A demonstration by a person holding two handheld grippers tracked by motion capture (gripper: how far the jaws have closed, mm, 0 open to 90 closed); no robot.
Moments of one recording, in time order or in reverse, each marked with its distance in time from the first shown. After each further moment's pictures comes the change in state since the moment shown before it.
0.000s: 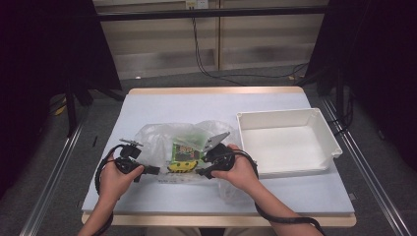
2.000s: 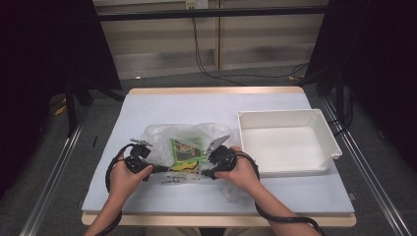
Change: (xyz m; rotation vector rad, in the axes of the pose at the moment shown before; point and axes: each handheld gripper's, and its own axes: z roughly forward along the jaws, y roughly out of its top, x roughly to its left) left arm -0.007 0.007 0.020 0.011 -0.018 0.045; right arm -0.013 -0.023 0.015 0.097 -0.042 0.026
